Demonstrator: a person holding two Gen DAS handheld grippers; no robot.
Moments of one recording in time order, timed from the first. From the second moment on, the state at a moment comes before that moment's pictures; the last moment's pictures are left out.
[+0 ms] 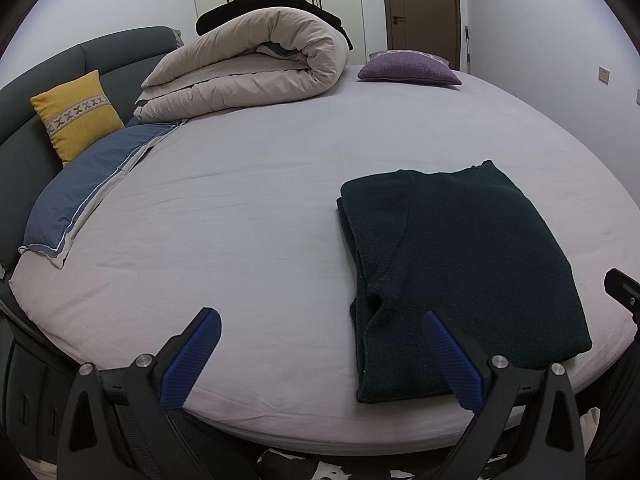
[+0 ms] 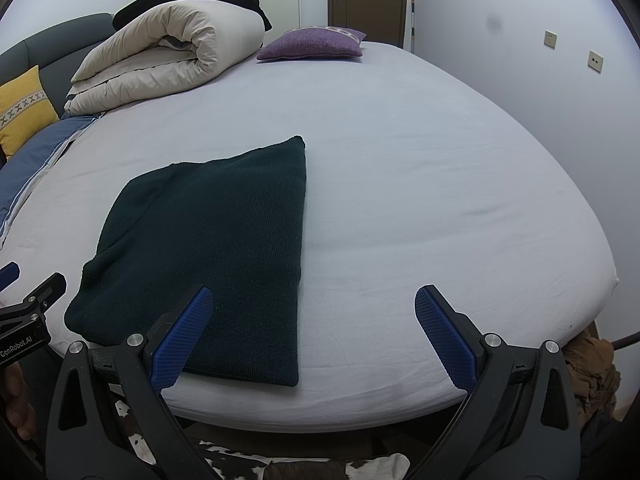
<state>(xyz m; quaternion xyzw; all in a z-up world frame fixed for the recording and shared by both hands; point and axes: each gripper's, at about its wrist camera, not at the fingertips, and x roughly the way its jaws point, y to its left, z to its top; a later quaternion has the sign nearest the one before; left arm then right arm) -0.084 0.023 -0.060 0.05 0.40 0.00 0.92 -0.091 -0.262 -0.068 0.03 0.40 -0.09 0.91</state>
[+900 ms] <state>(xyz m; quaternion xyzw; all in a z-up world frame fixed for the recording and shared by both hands) -0.084 0.022 -0.060 0.05 0.40 0.00 0.92 -0.088 -0.264 -0.075 0.03 0.40 -0.08 0.91</state>
